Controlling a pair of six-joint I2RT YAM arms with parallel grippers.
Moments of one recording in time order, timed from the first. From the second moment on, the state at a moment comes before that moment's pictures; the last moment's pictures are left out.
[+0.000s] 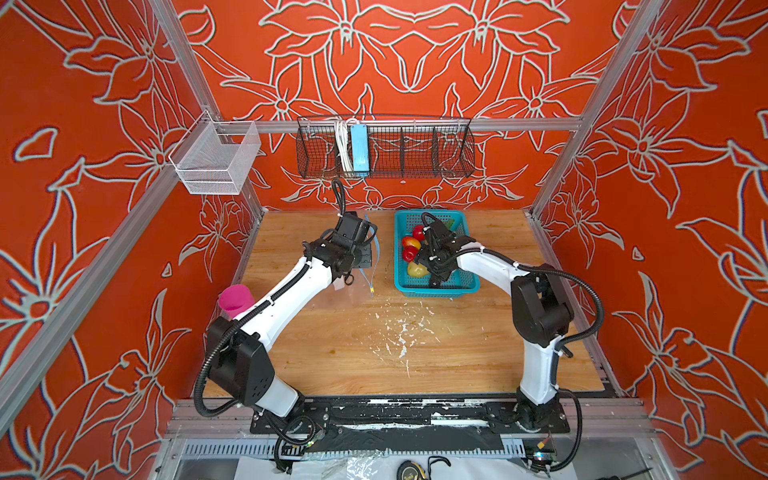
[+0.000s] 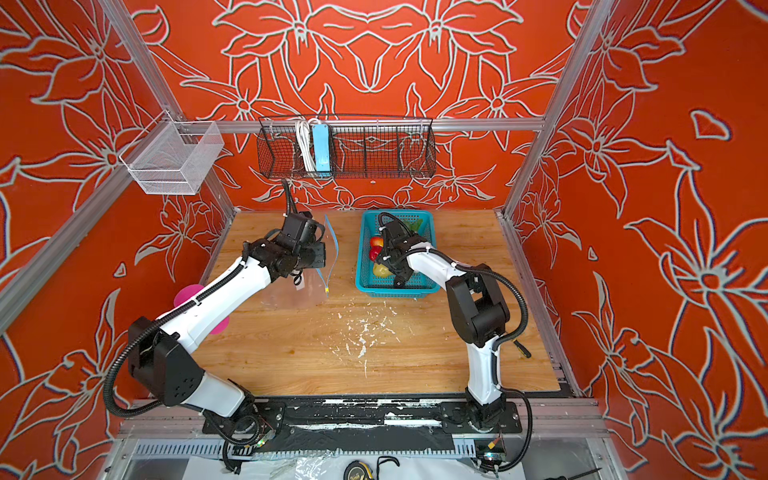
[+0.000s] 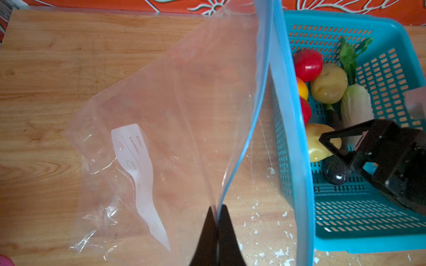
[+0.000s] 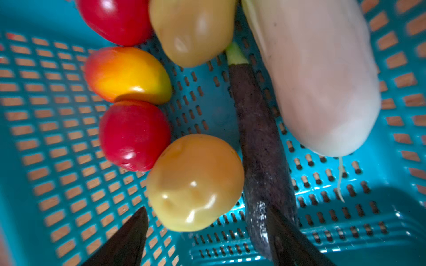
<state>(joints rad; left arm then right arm) -0.44 1.53 1.39 -0.72 -0.24 -0.42 0.49 1.99 1.51 -0.61 0.09 1.03</state>
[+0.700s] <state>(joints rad) -0.42 1.52 1.39 -0.72 -0.19 -0.44 0.51 2.12 1.57 -0.53 0.07 1.12</state>
